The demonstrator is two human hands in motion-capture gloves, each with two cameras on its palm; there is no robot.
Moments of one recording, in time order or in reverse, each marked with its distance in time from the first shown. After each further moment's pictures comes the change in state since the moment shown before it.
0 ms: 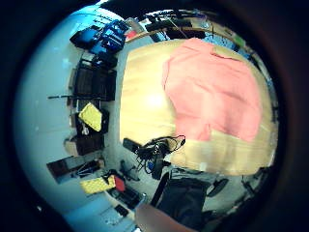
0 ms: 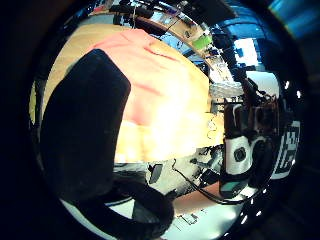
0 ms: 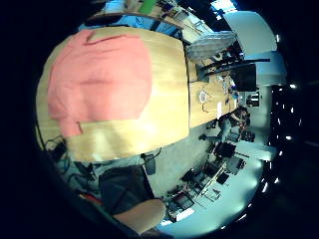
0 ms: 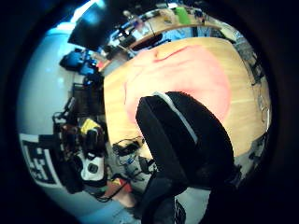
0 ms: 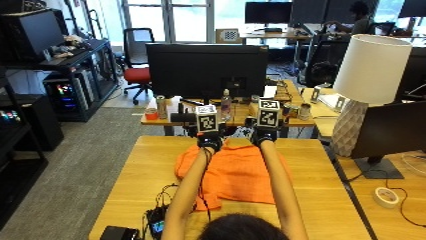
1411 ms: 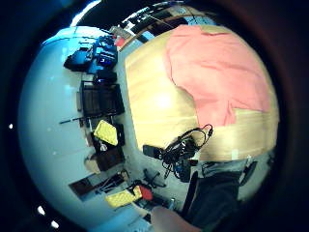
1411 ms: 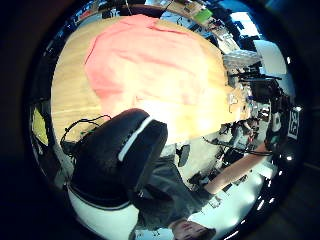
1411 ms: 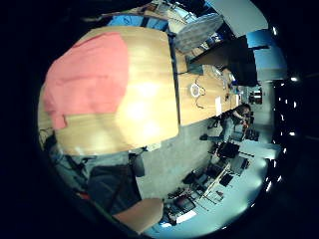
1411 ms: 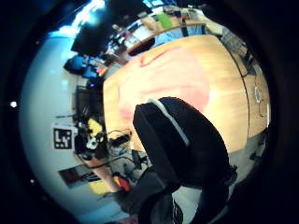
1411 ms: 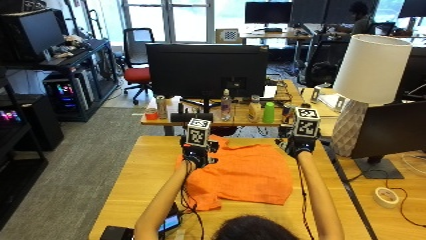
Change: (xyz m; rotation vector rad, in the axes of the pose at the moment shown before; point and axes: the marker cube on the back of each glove) left arm -0.054 0.007 0.045 0.080 -0.214 0.230; right arm 0.139 0.043 -0.001 0.007 -0.019 0.017
